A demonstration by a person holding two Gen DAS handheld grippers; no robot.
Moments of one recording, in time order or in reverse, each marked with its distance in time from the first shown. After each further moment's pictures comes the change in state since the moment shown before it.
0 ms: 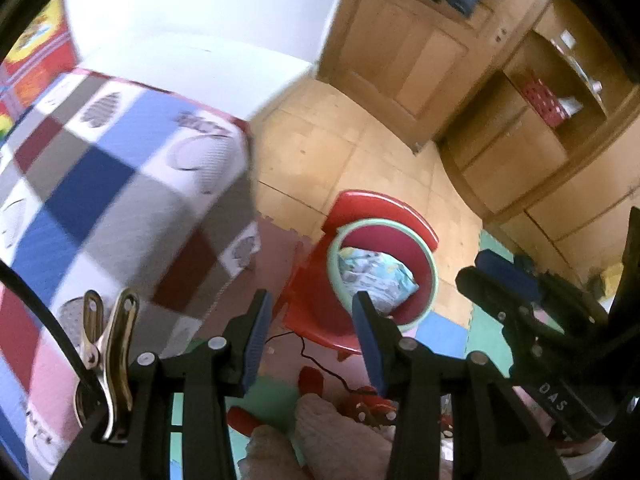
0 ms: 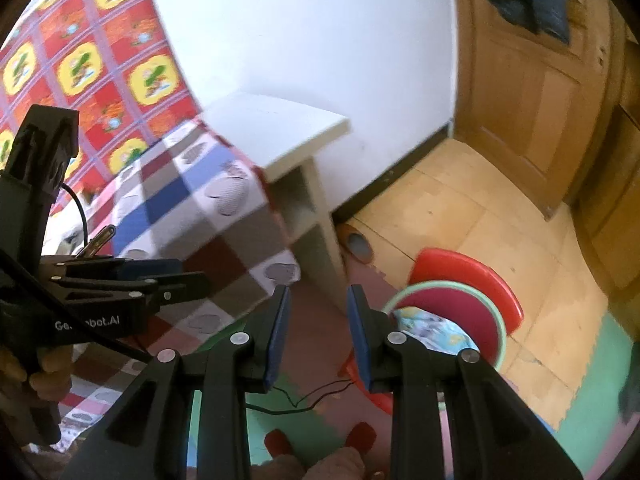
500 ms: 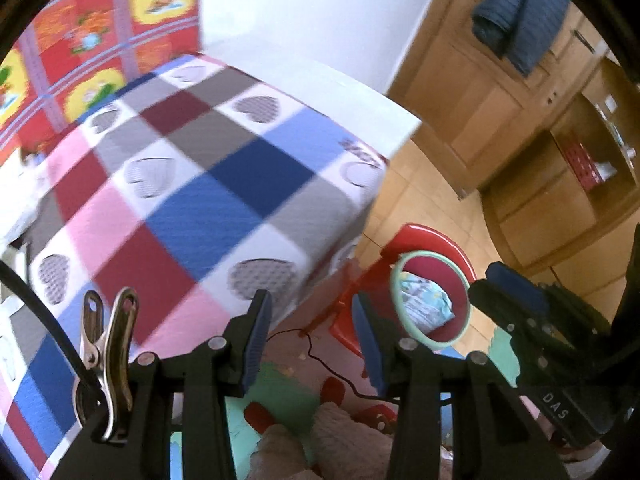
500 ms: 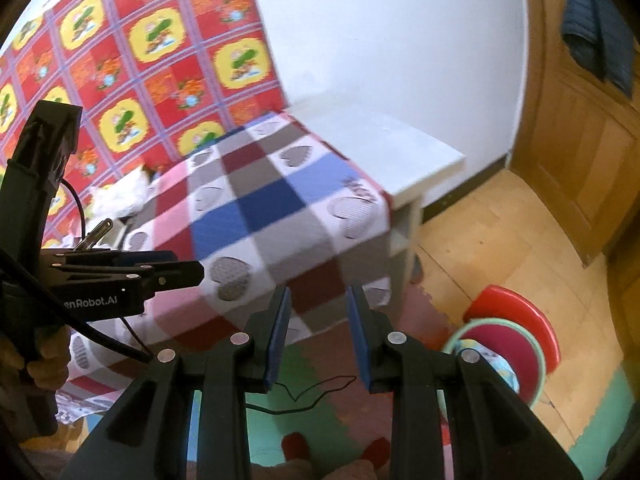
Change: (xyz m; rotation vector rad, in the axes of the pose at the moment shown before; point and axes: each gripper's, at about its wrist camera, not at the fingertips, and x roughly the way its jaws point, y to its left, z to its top) left arm -0.079 0.099 -0.033 -0.191 -0.092 0.120; right arm 0.004 0.104 0.021 -0.159 -0.007 0.134
